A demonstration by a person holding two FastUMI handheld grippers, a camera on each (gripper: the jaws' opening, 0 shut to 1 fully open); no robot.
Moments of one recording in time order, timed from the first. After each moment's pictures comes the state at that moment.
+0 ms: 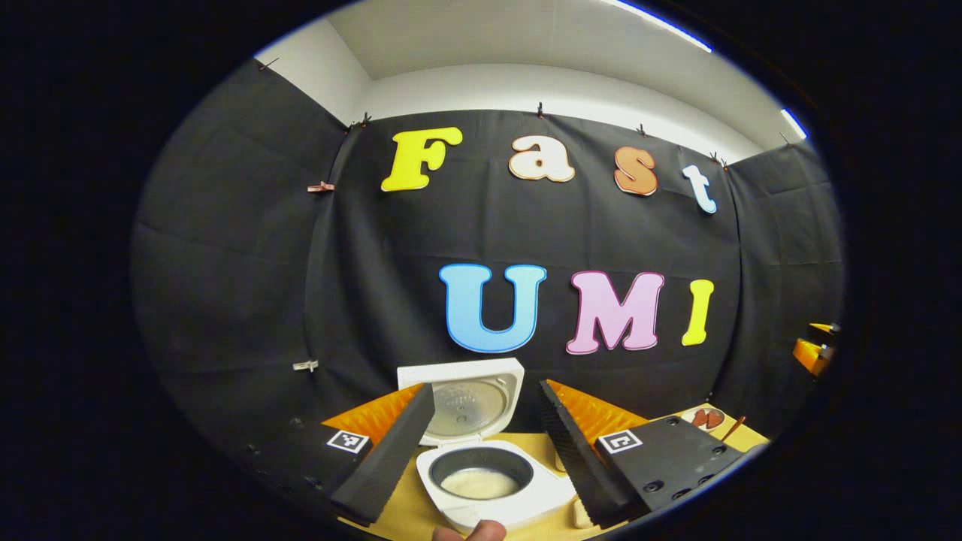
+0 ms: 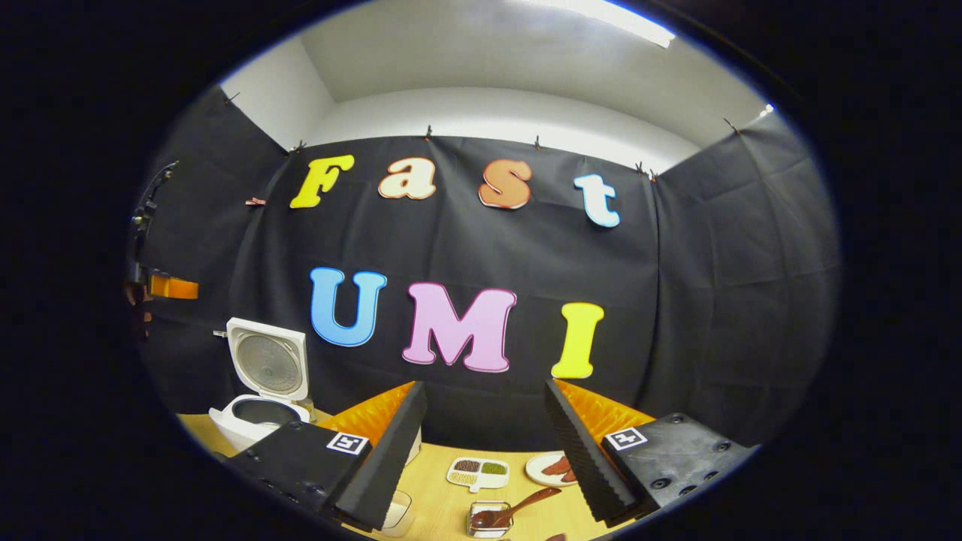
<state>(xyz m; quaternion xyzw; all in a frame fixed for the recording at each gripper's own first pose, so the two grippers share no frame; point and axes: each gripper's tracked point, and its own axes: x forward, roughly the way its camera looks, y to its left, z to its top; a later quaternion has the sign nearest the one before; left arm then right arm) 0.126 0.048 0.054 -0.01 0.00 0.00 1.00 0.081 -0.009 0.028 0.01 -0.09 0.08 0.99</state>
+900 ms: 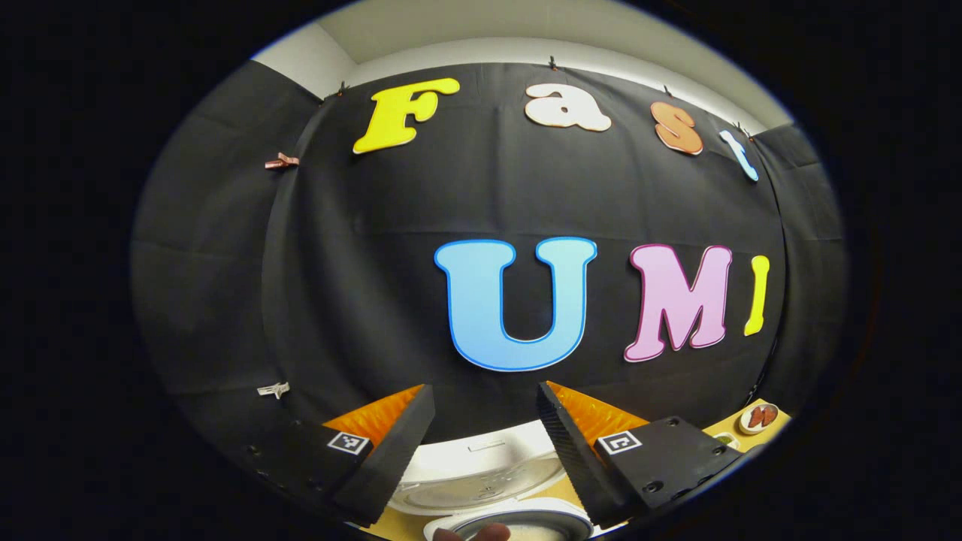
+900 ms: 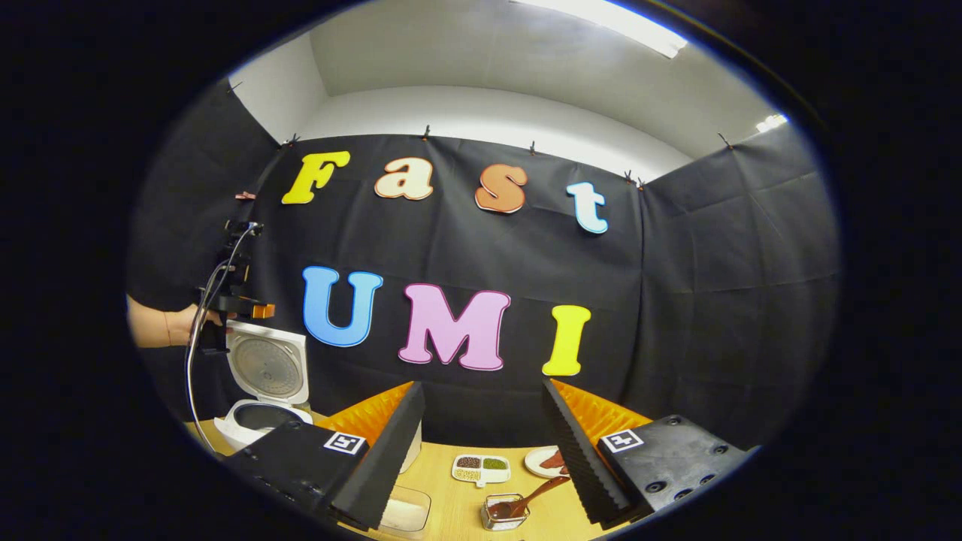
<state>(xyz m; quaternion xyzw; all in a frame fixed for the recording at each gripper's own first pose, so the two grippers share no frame) 0.373 0.098 0.002 0.02 0.03 0.02 1.00 0.043 0.005 0.017 0.02 -0.06 0.01 1.00</state>
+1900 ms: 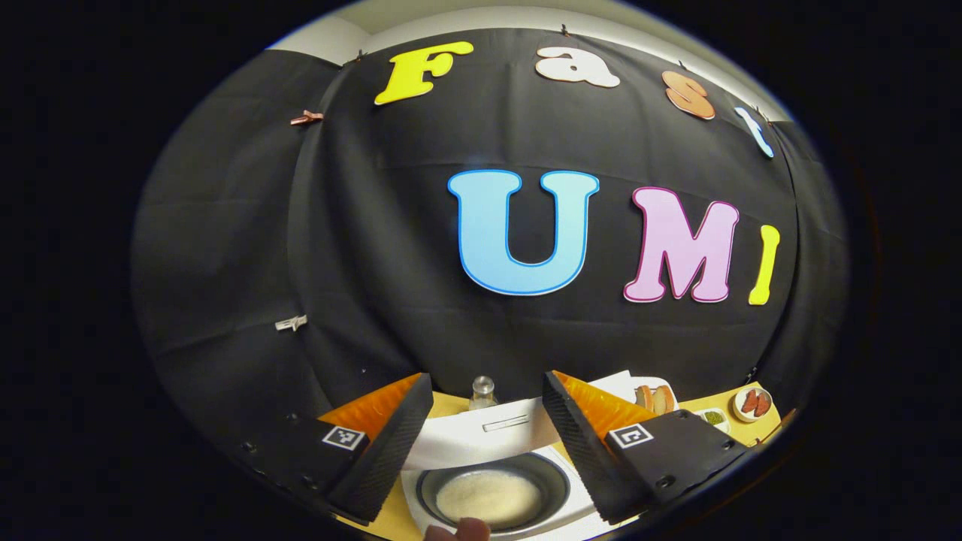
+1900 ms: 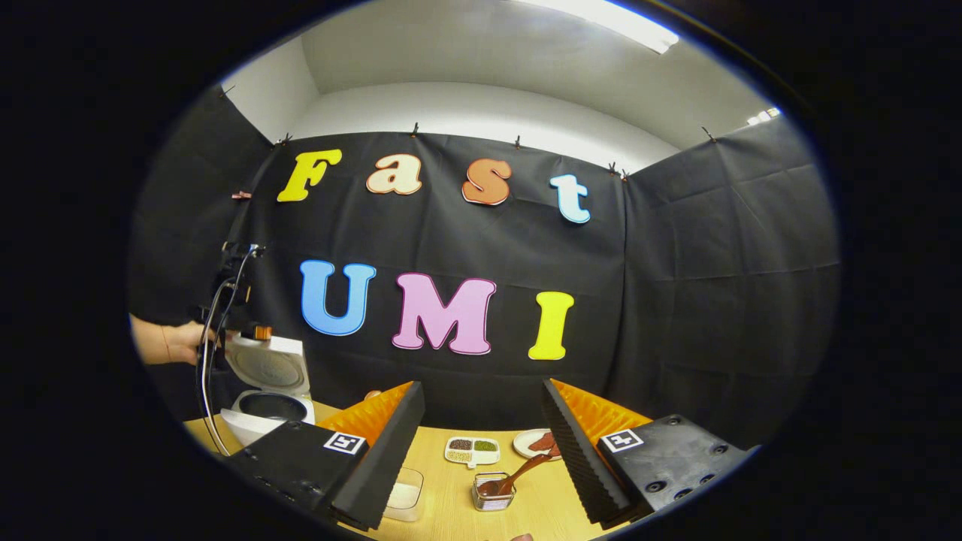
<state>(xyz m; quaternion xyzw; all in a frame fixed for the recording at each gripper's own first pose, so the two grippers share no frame) 0.277 0.058 -0.084 -0.02 0.14 0.07 0.99 -0.005 -0.014 0.008 0.03 -0.05 0.01 1.00</state>
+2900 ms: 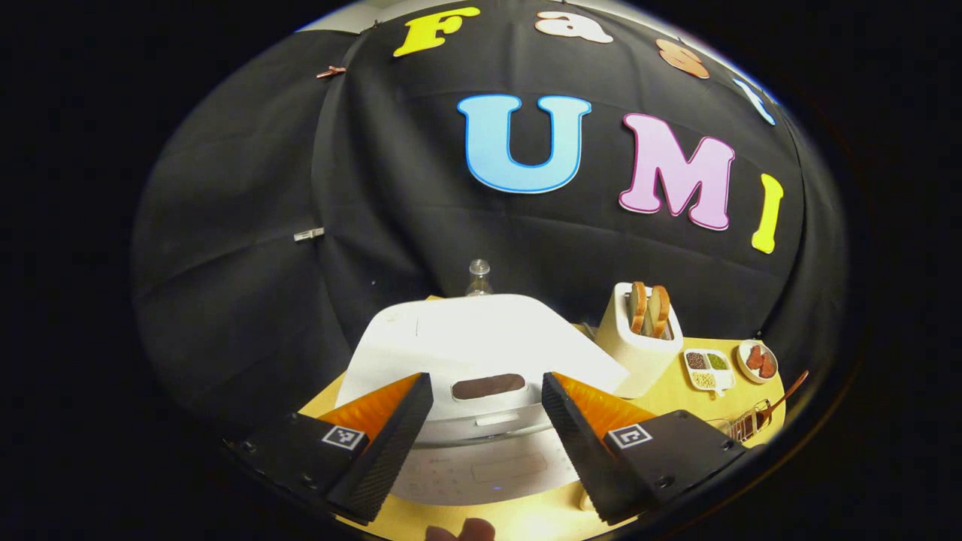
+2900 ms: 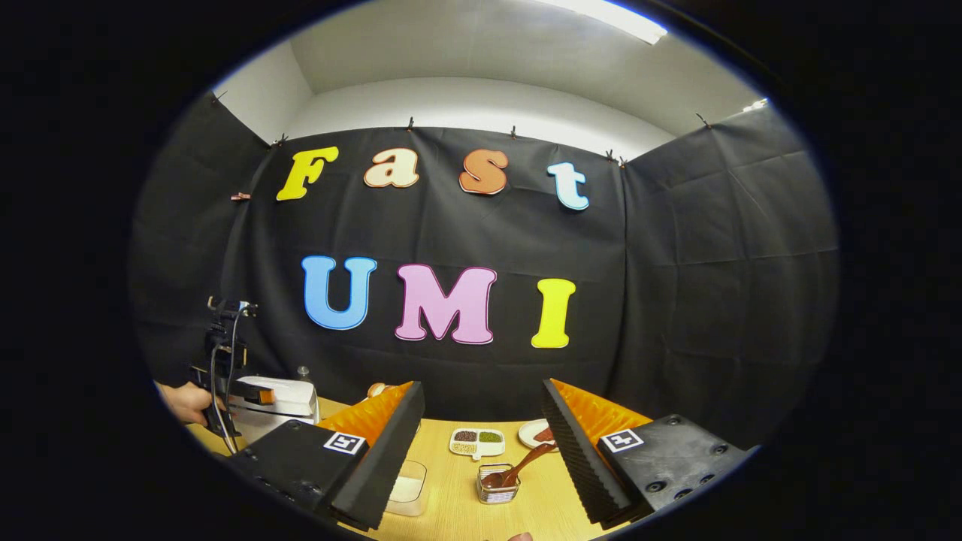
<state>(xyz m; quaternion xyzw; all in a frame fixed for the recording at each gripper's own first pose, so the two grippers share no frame) 0.184 0.008 -0.223 -0.04 0.25 0.11 0.96 -0.007 -0.020 -0.019 0.03 -0.02 0.02 1.00</state>
